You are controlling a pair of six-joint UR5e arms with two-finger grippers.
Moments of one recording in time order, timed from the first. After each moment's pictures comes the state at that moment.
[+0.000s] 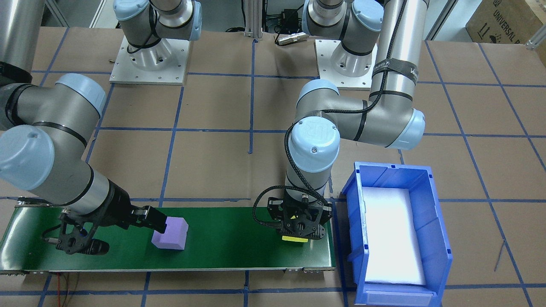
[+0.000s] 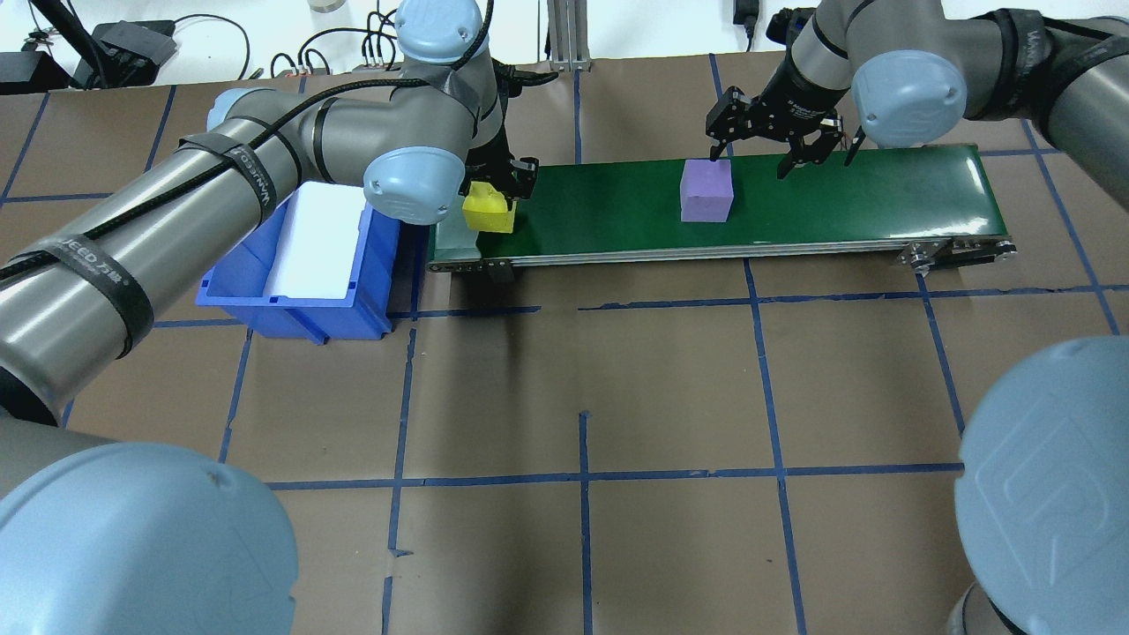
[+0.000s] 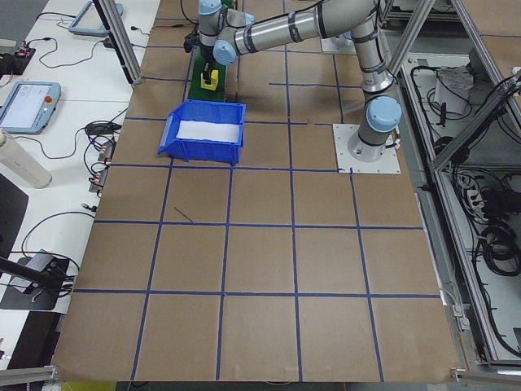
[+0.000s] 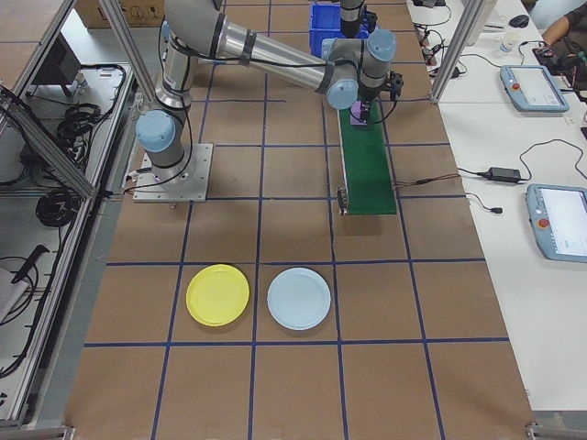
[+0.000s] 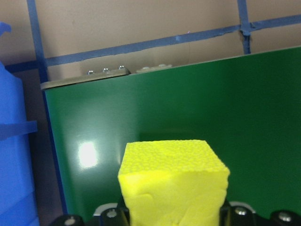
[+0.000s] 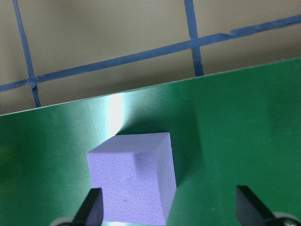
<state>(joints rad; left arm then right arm) -1.78 -2.10 -1.48 -1.02 1.63 -0.07 1.50 -1.10 1.47 -1.97 -1.31 0.11</state>
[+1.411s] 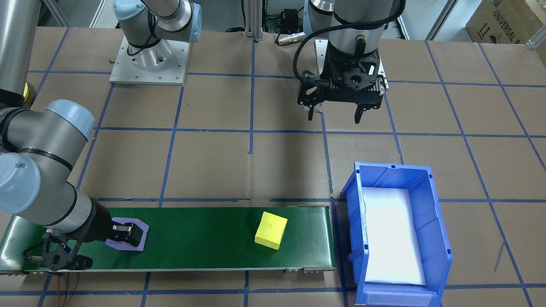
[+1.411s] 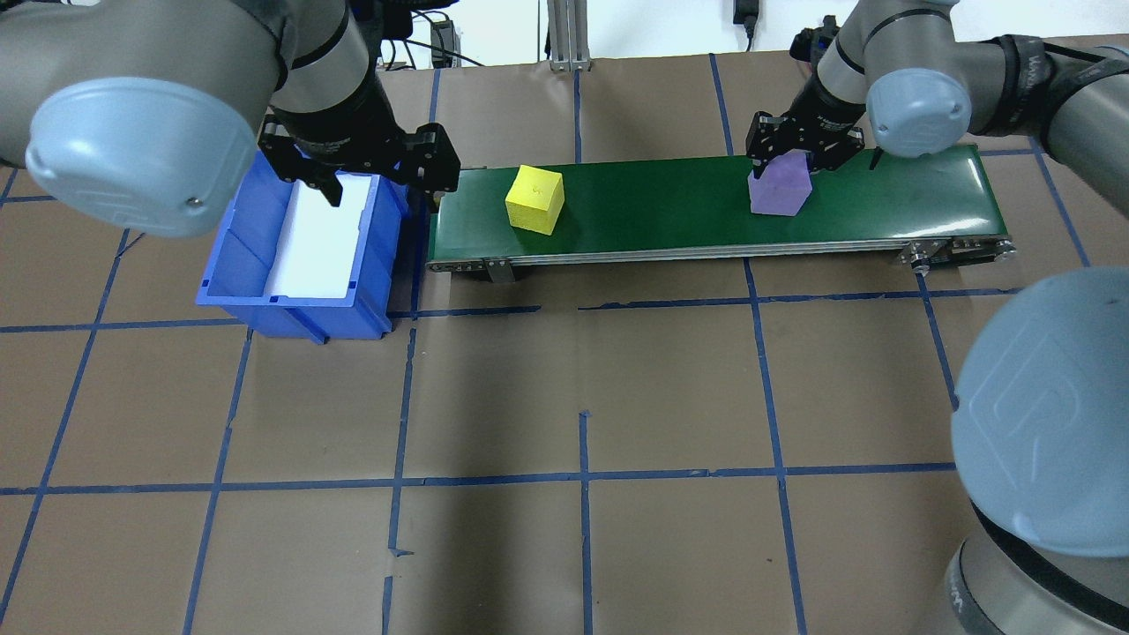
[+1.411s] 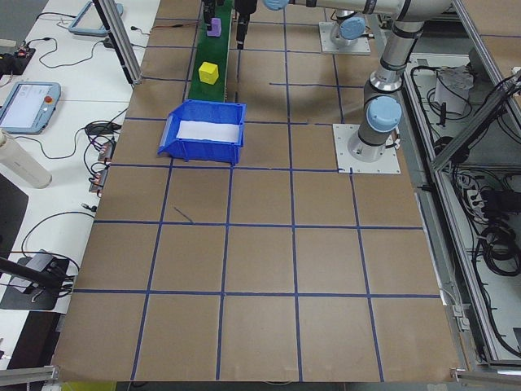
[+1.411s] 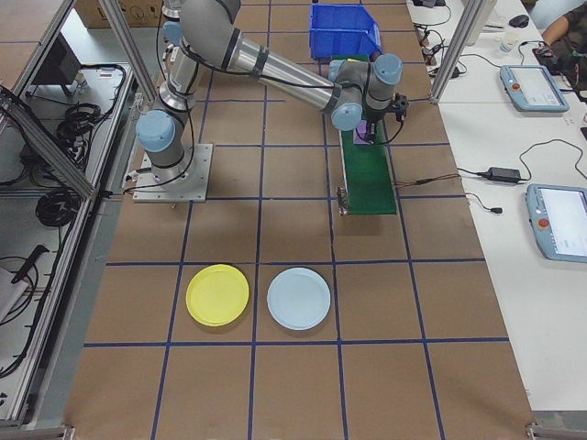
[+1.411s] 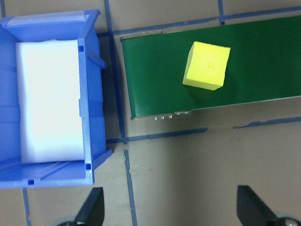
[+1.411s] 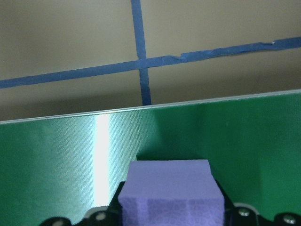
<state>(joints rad) -1.73 -1.61 -1.56 -1.46 1.63 -0.07 1.43 -1.05 1.47 -2.03 -1.39 -0.03</state>
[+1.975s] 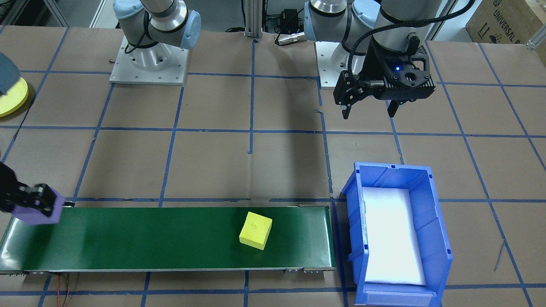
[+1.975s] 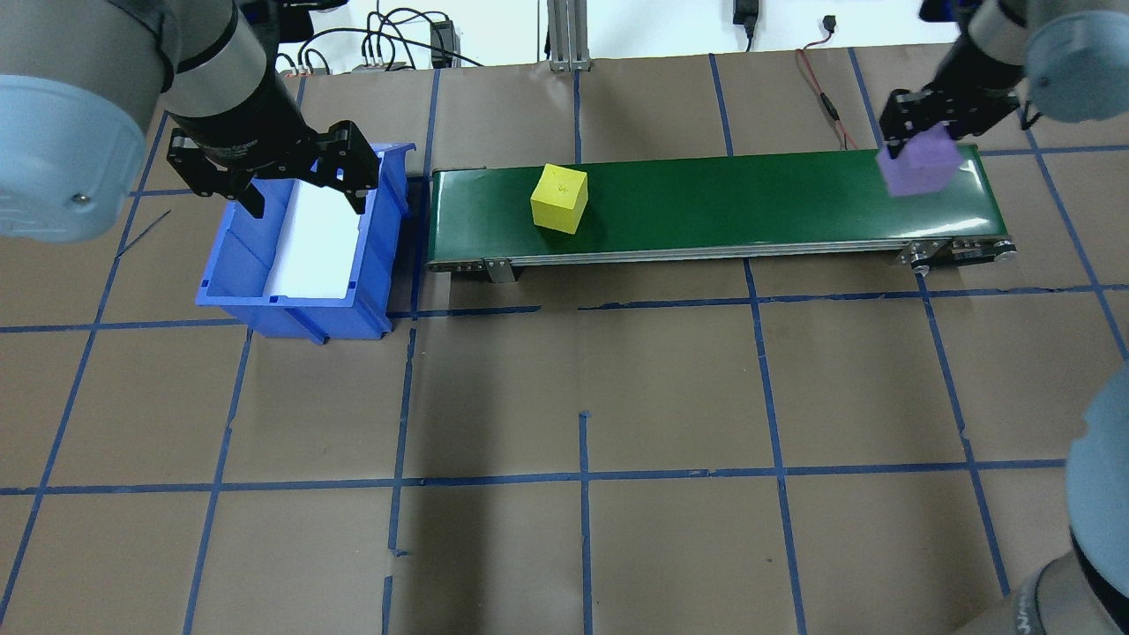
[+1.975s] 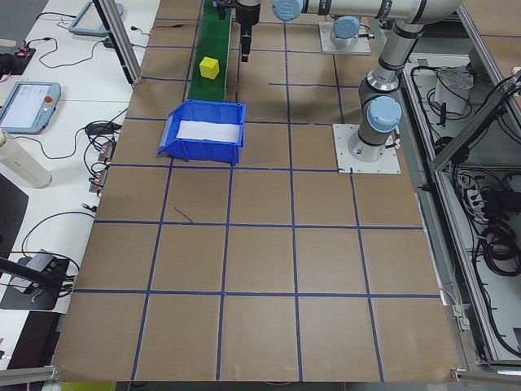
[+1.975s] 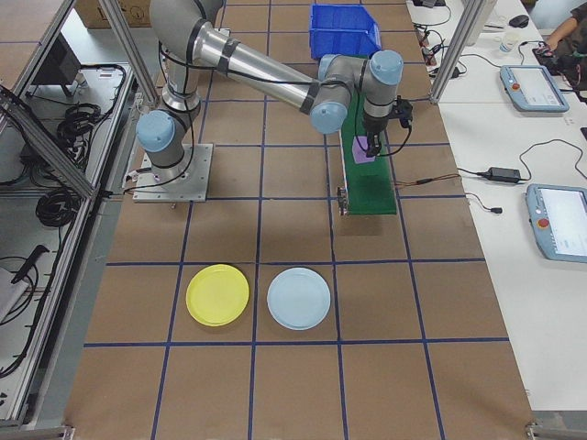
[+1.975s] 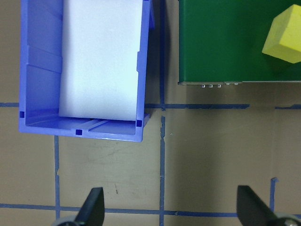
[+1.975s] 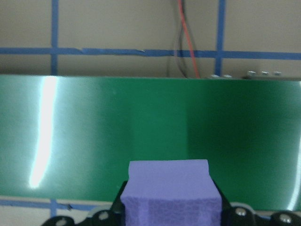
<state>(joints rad) -1.61 -1.56 -1.59 -1.48 1.63 -0.07 1.20 -1.23 1.50 -1.90 -1.52 -0.45</state>
